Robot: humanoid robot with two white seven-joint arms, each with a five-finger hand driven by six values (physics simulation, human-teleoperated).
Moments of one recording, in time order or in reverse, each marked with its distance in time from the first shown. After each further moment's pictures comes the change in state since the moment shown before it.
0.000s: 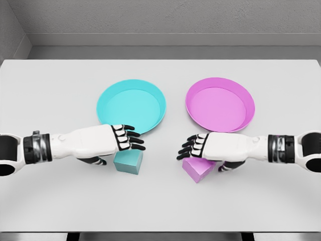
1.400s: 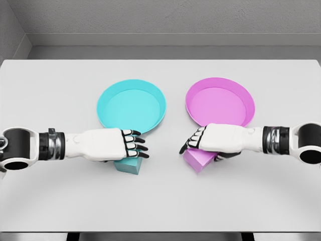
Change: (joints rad) left arm -0.109 -0.037 -0.095 -0.015 -0.193 0.000 -0.076; right arm -0.077 0.017 0.038 0.000 0.033 0.062 0.021
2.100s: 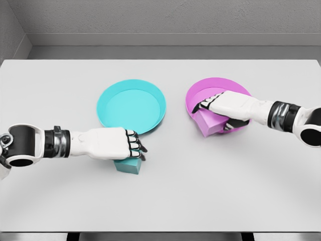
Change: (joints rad) left arm -0.041 -0.020 -0.027 -0.004 -0.016 0.004 -0.039; right arm -0.048 0.010 -0.060 0.001 -0.013 0.336 -0.004
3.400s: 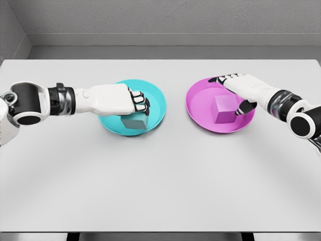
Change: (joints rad) left arm -0.230 -0.123 -0.007 0.216 0.015 -0.005 -0.019; right arm -0.023 0.036 -0.002 -0.001 -0.005 0.392 -0.062
